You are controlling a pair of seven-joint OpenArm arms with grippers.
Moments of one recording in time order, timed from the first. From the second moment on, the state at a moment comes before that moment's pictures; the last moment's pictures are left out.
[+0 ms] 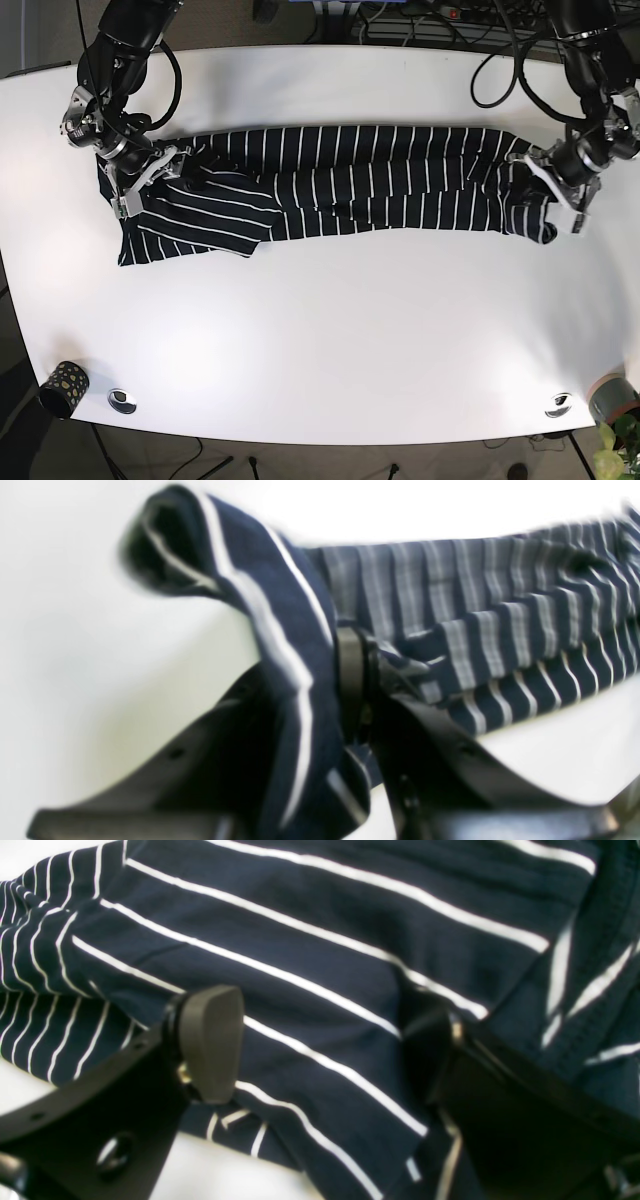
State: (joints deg) left arm 8.1 -18.2 -22.0 97.8 -39.4 -30.3 57.5; right arm -3.5 9.7 31.4 81.5 26.2 41.0 -51.3
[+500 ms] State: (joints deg) left arm 5.6 -3.7 -0.2 101.3 -24.7 -30.5 57.6; right arm -3.5 8.8 31.7 81.6 26.1 40.7 -51.0
